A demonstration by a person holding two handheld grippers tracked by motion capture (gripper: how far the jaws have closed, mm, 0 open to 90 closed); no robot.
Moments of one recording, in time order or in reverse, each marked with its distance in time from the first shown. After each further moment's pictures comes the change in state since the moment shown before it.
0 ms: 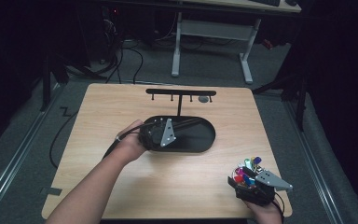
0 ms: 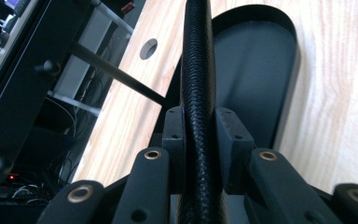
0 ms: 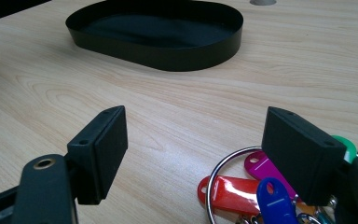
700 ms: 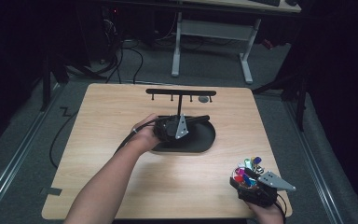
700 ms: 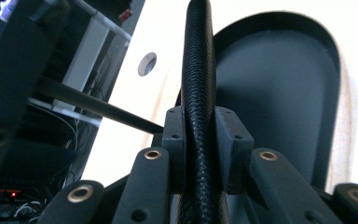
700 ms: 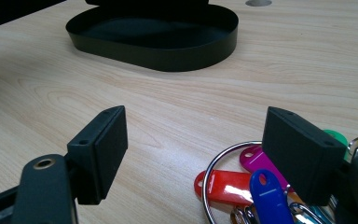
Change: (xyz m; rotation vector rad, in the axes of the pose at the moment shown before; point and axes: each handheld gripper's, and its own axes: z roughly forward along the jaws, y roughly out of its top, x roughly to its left) left arm 0.005 0.013 0.056 -0.004 -0.004 0.036; right arm -0.002 -0.003 -0.006 -0.011 -0.001 0.022
